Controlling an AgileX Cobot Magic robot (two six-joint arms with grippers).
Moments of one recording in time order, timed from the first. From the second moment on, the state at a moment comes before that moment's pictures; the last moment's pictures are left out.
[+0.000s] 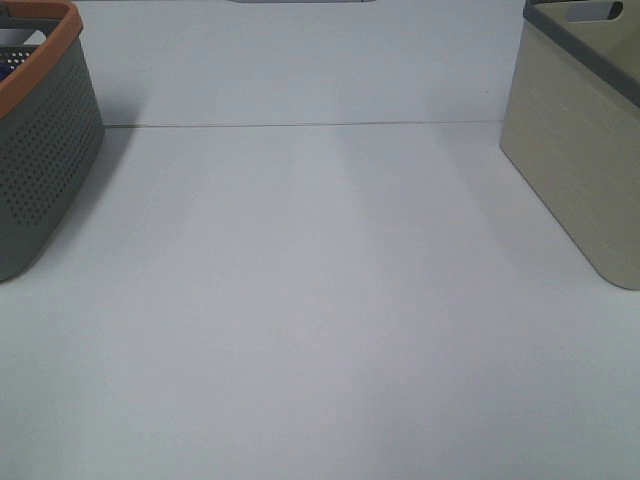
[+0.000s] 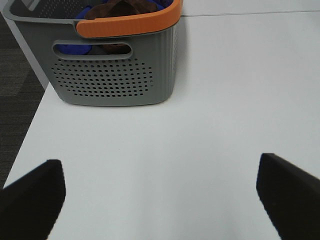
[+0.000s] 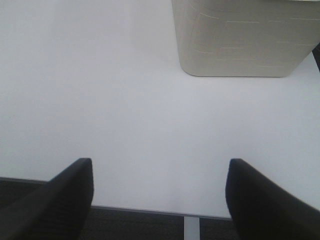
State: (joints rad) left arm 0.07 -0.01 -0.51 -0.02 1.05 0.04; right arm 0.00 0.00 -0.50 0.05 1.06 -0.10
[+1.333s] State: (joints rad) left arm 0.07 -0.01 -0.51 -0.02 1.05 0.04; right arm 0.00 0.00 -0.50 0.05 1.06 -0.10
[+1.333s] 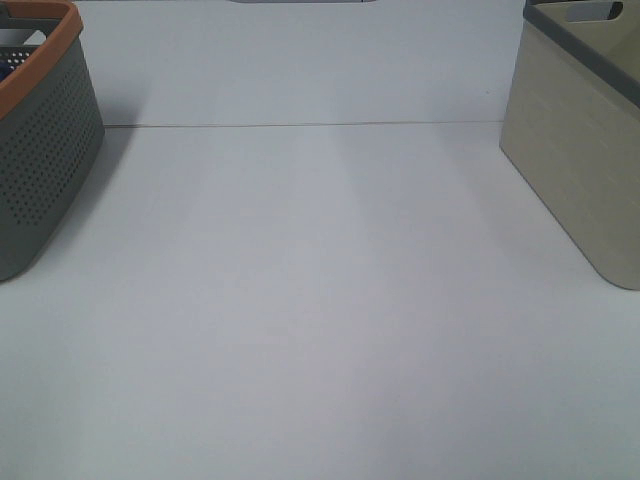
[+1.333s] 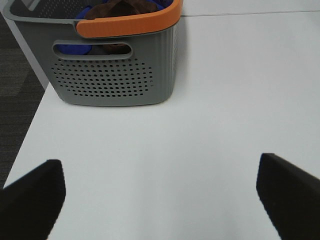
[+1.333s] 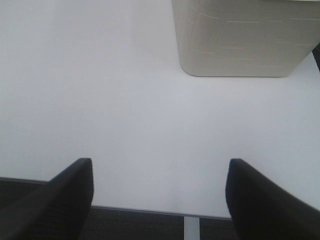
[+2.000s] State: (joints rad) left arm 0.07 0.26 -0.69 -0.19 1.12 0.23; right arm 0.00 0.00 -0.50 0.05 1.06 -0.10
